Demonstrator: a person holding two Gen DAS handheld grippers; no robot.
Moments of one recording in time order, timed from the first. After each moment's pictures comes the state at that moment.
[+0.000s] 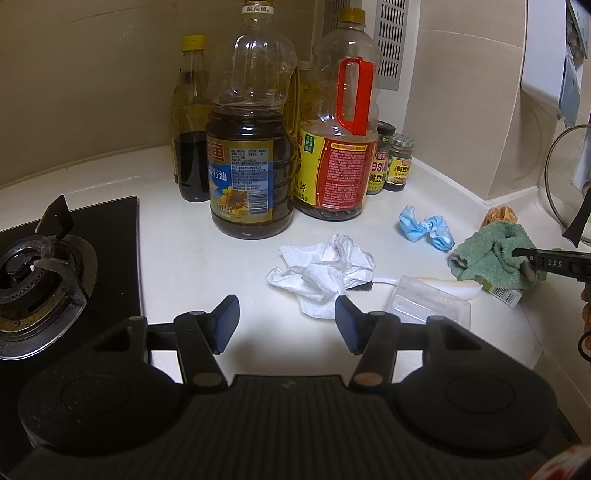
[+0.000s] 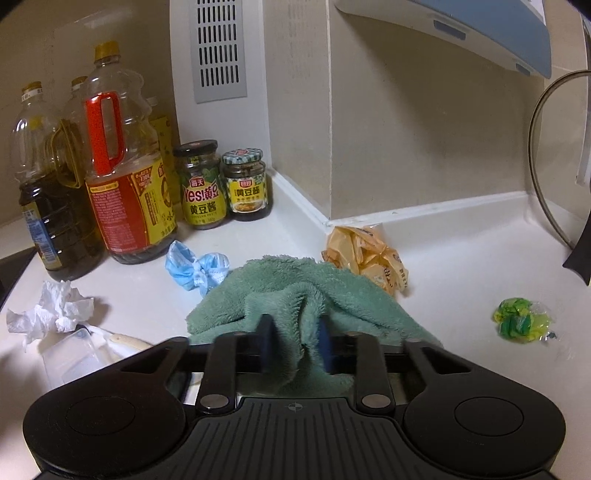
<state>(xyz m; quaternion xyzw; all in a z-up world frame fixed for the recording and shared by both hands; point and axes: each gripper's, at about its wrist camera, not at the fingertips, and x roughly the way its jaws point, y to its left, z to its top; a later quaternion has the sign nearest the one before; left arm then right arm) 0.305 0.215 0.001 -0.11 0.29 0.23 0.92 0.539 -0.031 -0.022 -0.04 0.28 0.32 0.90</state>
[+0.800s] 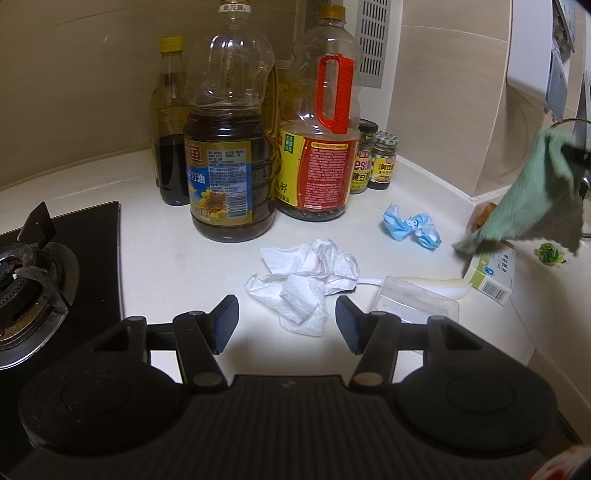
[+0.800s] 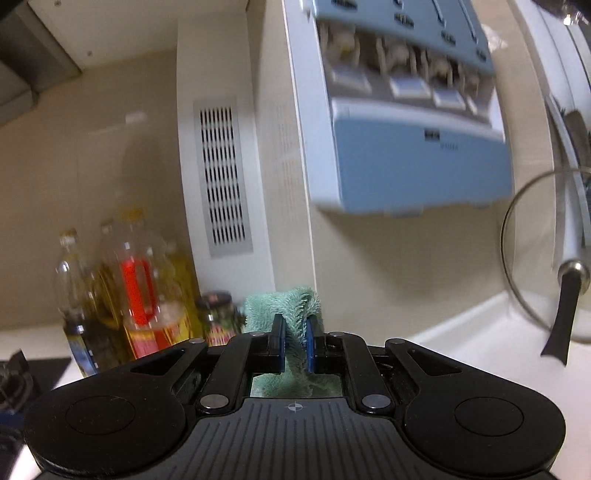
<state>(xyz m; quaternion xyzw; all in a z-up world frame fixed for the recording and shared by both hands) 0.315 0.213 -0.003 -0.10 0.29 0.20 0.93 0.511 -0.085 0.078 0.05 0.12 0.33 0.93</state>
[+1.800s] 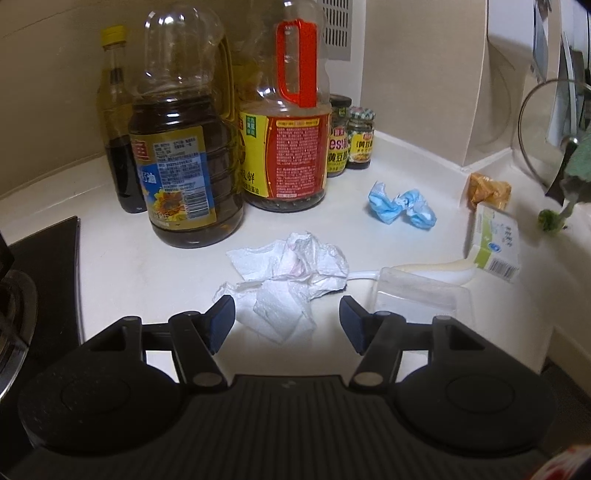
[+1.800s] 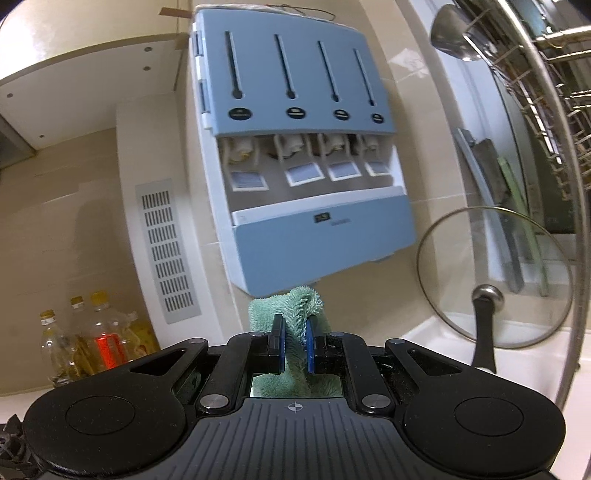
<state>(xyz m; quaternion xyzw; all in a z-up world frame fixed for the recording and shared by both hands) 0.362 0.222 -0.028 -0.05 0.31 0.16 0.93 0.478 -0.175 0.122 0.12 0.09 0.24 0.96</state>
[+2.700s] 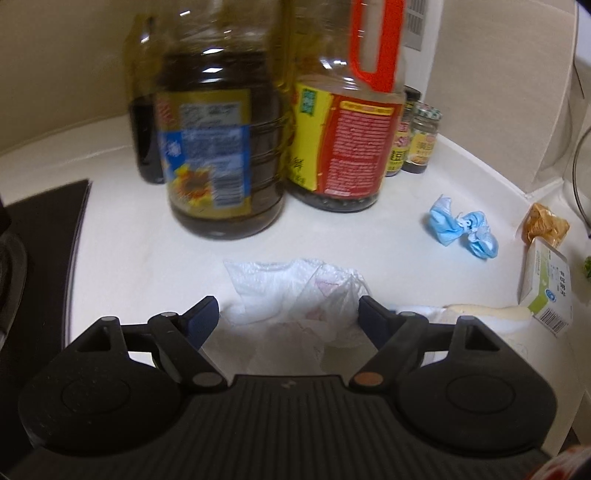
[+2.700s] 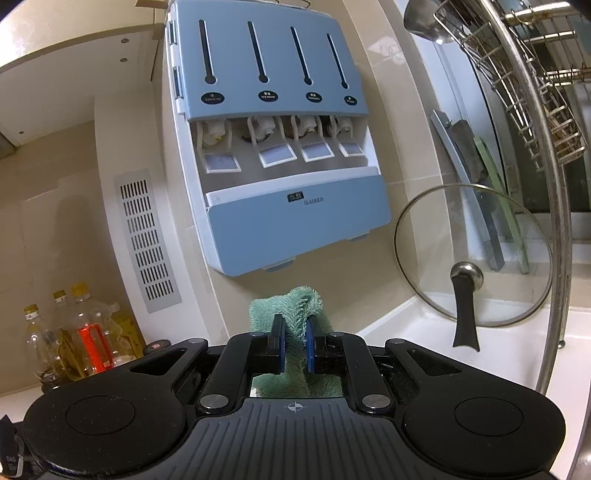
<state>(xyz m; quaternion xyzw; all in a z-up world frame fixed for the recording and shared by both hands) 0.394 0.260 -0.046 -0.13 0.32 0.22 0.91 0.476 -0.180 0.108 0.13 0.12 0.21 0.96</state>
